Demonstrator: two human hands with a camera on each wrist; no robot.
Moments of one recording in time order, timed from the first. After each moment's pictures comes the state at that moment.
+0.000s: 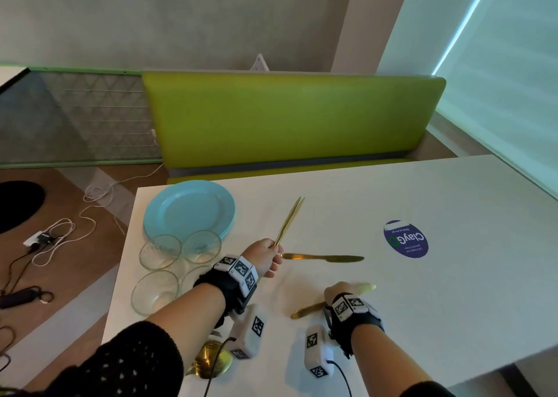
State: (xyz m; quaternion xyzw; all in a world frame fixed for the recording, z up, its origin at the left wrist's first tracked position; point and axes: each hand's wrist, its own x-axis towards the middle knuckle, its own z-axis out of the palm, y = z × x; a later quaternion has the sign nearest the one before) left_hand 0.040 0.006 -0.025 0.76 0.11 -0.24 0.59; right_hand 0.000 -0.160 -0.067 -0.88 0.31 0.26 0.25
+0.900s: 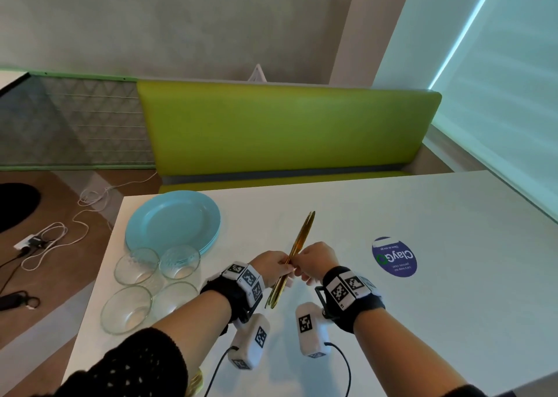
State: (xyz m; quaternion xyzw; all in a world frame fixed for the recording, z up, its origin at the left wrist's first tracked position) left_hand 0.059 -0.041 -0.011 0.84 -0.01 -0.28 0.47; right_hand 0.070 -0.164 0.014 -0.90 0.13 0.25 0.33
